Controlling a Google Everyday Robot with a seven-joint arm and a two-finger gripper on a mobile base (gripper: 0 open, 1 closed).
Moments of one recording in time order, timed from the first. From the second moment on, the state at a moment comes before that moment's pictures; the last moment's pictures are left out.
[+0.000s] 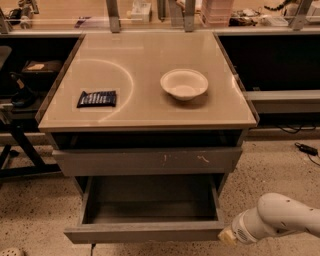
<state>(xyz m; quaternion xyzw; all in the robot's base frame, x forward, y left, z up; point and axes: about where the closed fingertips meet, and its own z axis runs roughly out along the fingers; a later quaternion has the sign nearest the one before) 0.378 -0.225 0.436 -0.32 0.92 0.17 0.10</state>
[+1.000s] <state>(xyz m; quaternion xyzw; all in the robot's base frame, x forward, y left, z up) 0.431 -0.232 0.424 -0.26 0.94 0.16 0.18</state>
